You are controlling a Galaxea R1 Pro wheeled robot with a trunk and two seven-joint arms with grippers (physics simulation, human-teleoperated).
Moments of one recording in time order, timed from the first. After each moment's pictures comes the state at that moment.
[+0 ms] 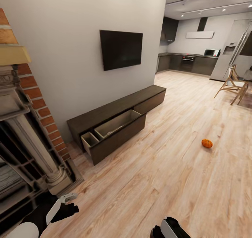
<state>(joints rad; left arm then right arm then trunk) -0.56 0.17 0.02 -0.45 0.30 0.68 -0.01 -0.39 0.07 0.22 -0.53 -0.70 0.51 -0.48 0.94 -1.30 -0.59</state>
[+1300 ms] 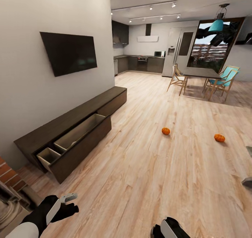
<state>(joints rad) -0.56 0.17 0.02 -0.45 0.30 0.68 -0.01 -0.39 0.07 0.22 -0.52 -0.70 0.47 -0.48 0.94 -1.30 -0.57</state>
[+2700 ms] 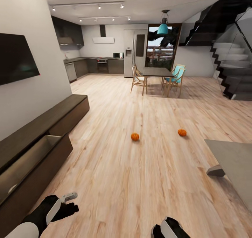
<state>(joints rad) -0.56 0.17 0.01 -0.45 0.29 0.66 -0.01 -0.39 0.07 0.22 -0.52 -0.70 0.47 -0.49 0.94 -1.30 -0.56</state>
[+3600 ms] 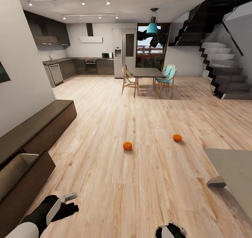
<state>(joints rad) -0.56 0.17 0.01 -0.45 0.29 0.66 -0.01 -0.39 0.07 0.22 -0.44 -0.70 0.32 -0.49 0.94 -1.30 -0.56</state>
